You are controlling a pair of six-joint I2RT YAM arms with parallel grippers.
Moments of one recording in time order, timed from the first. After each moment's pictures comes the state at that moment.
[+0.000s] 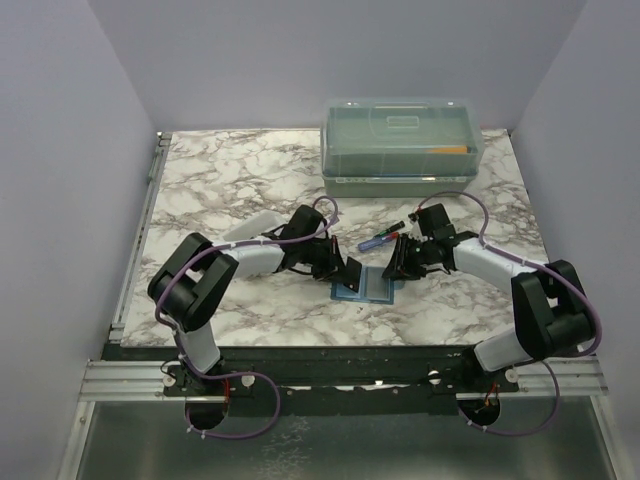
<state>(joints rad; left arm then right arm) -0.66 1.75 0.90 0.01 0.62 -0.83 0.34 1.47 0.75 -0.33 -0.37 0.55</state>
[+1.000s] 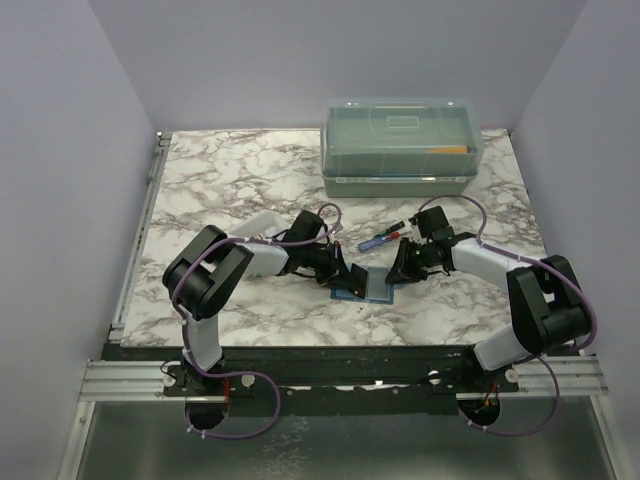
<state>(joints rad) -0.66 1.86 0.87 0.18 0.77 -0.92 0.34 1.52 0.73 -0.33 -0.33 0.54</state>
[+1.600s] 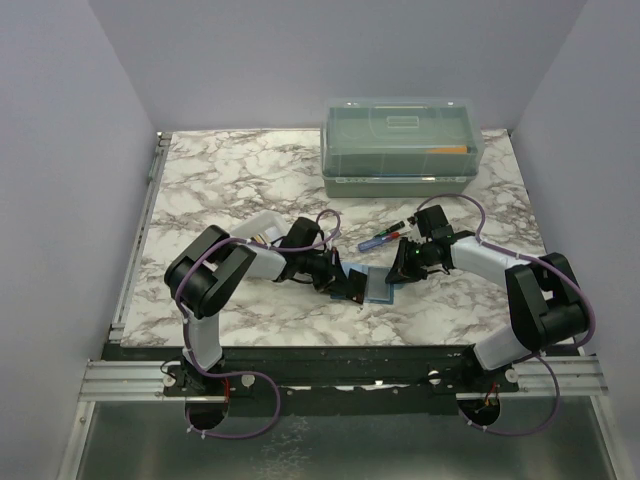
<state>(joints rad) -0.65 1.88 0.80 0.28 0.82 -0.93 0.34 1.54 0.74 -0.34 -0.34 0.52</state>
